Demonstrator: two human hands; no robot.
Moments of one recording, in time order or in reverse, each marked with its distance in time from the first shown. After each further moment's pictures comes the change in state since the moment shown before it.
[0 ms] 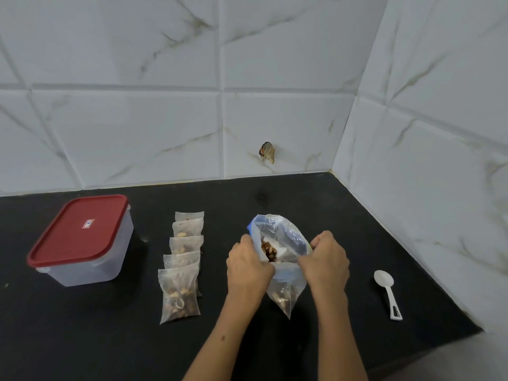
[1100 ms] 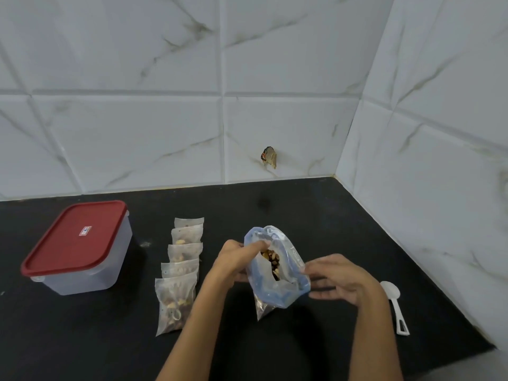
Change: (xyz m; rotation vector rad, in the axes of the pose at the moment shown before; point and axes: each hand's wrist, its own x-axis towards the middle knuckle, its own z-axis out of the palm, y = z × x) left_hand 0.051 -0.005 -0.018 -0.468 -0.395 -0.357; right_hand 0.047 0.029 -0.022 0.456 -0.779 0.281
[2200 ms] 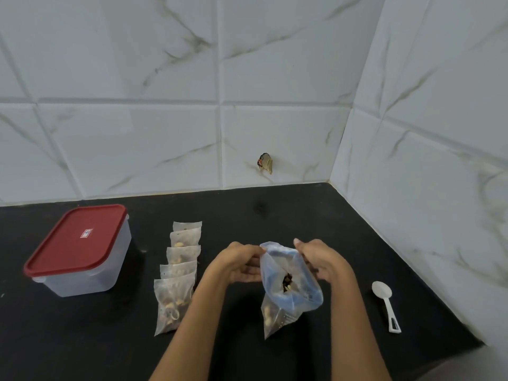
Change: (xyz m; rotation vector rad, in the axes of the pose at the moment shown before) left_hand -0.006 0.010 0.002 -0.071 -0.184 -0.151; right_hand 0.025 -0.021 0.015 -0.209 0.220 0.026
